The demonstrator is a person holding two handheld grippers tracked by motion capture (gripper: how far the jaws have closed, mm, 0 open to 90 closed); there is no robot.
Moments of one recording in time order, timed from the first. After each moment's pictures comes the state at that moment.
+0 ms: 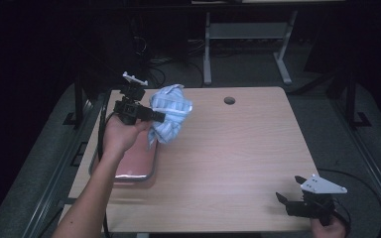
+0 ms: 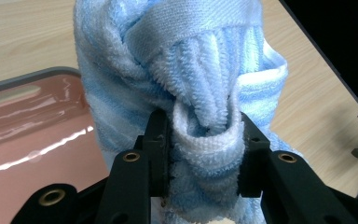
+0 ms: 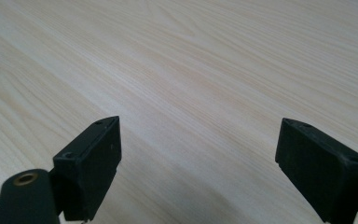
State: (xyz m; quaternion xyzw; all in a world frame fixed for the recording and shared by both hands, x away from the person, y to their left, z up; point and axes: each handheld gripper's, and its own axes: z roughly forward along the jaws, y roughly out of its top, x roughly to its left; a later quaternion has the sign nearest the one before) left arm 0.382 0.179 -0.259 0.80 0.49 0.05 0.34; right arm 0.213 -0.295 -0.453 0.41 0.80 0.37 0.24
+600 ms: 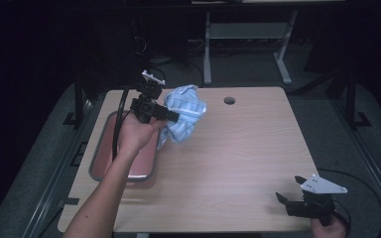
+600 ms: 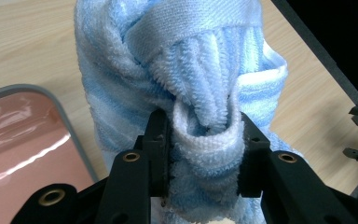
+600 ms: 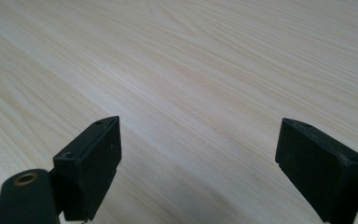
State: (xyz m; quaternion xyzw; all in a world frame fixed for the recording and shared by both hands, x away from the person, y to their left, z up) left arm 0.388 0.143 -0.260 0.82 0.47 0.04 0.33; right arm 0.213 -0.295 -0.453 0.41 0.80 0.37 0.24
